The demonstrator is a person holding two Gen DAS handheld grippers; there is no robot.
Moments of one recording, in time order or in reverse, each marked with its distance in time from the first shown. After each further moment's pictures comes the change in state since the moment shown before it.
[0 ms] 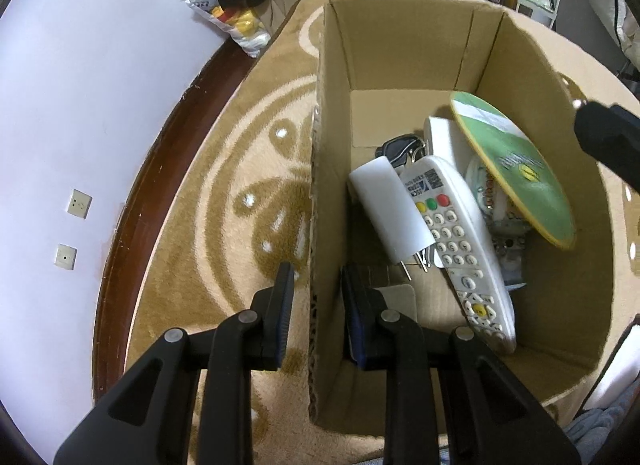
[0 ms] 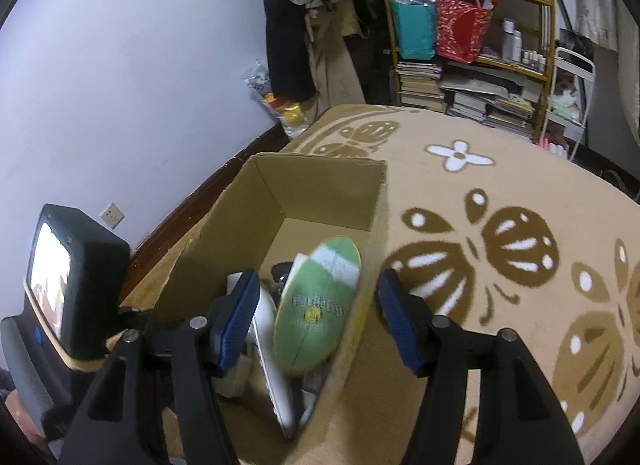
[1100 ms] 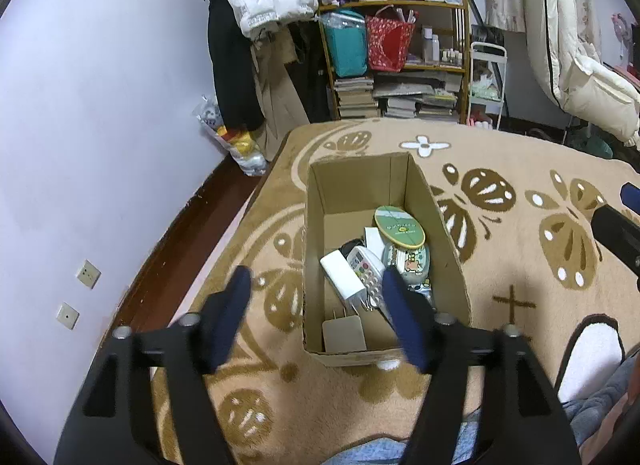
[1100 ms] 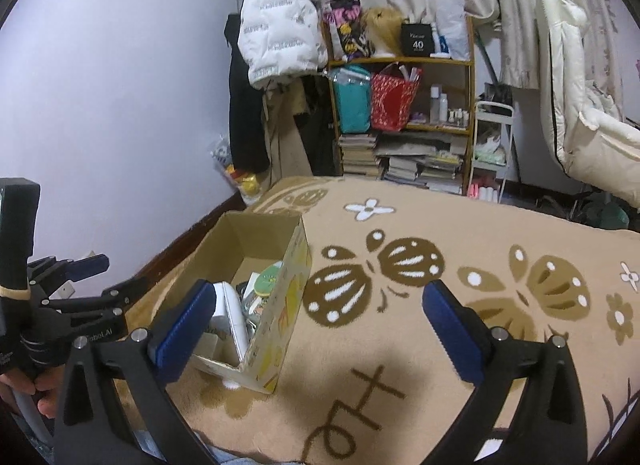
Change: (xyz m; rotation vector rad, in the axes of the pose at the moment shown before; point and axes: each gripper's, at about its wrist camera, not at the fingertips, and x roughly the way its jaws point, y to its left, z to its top) left arm -0.149 0.002 -0.057 0.015 -0.465 -0.057; right arm -0.152 -0.020 -0.049 0.038 -0.284 -0.163
